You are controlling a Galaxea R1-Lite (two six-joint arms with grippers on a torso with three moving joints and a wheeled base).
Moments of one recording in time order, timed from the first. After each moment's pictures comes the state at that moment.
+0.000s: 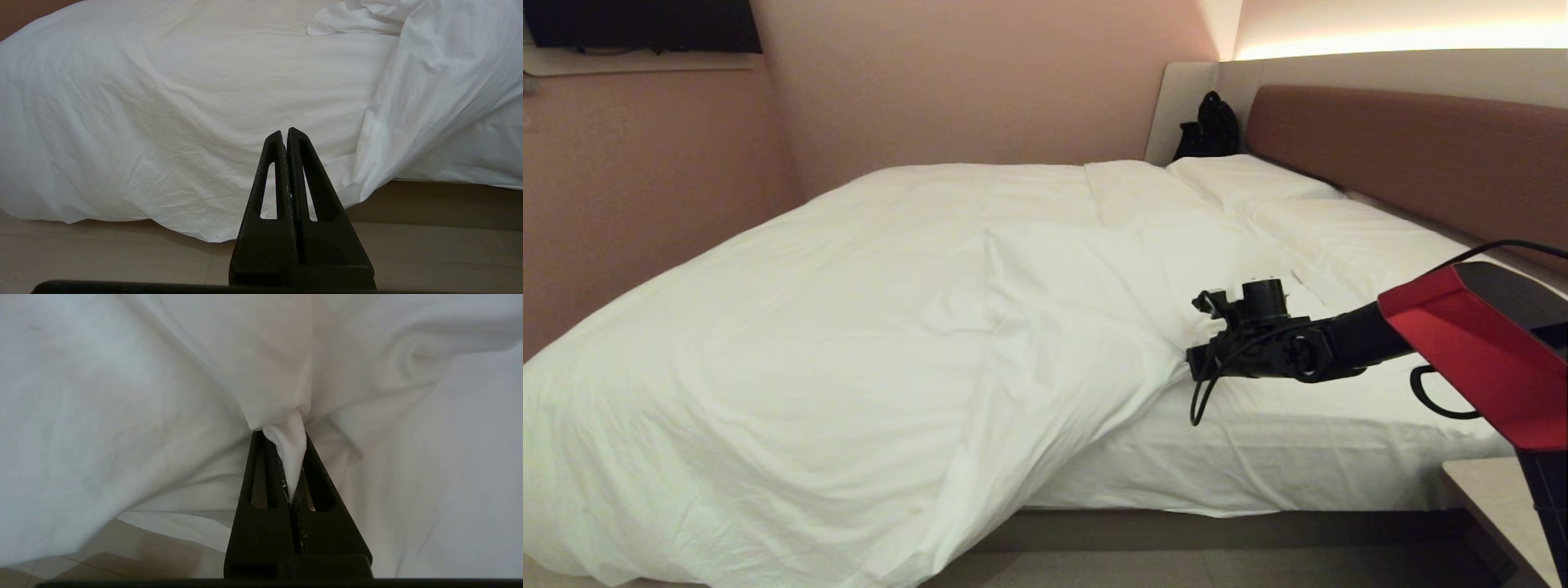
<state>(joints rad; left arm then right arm) 0.00 0.00 0.00 0.00 0.02 -0.02 0.15 2.35 -1.50 -0.22 0.04 -0.10</state>
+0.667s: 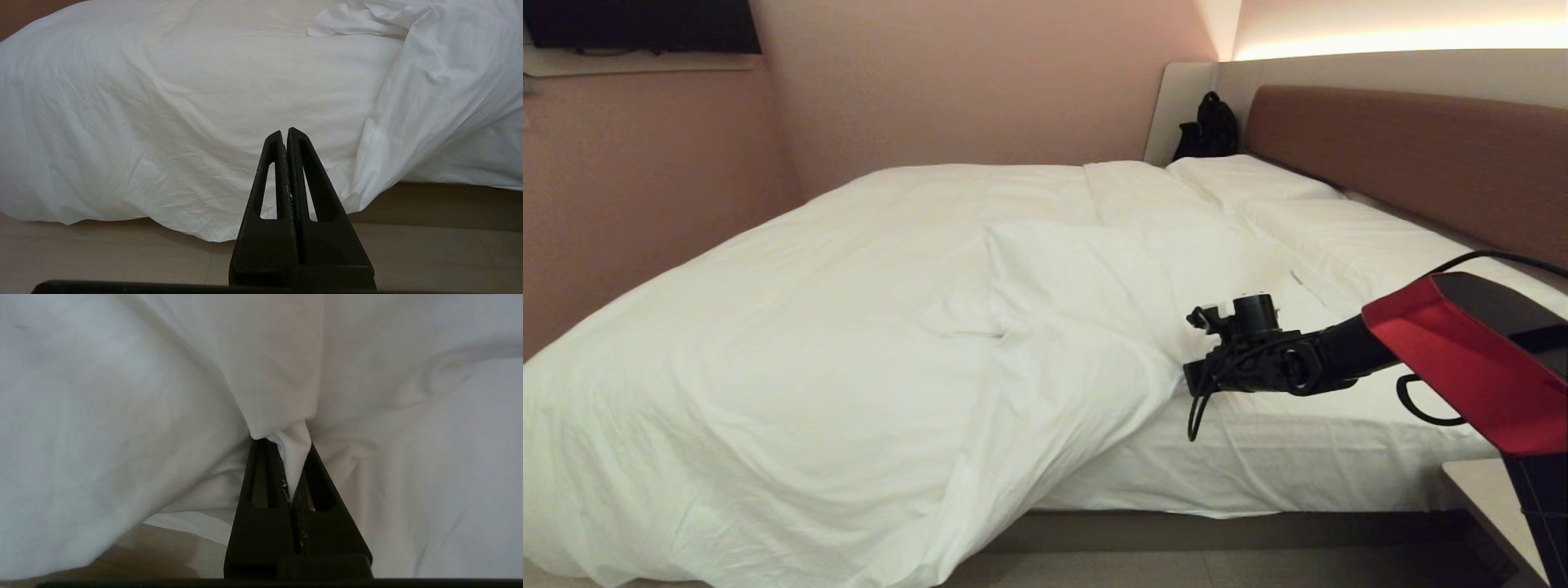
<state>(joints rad) 0.00 0.00 0.00 0.00 0.02 -0.02 0.17 2.39 -1.48 -0.22 0.02 -0.10</state>
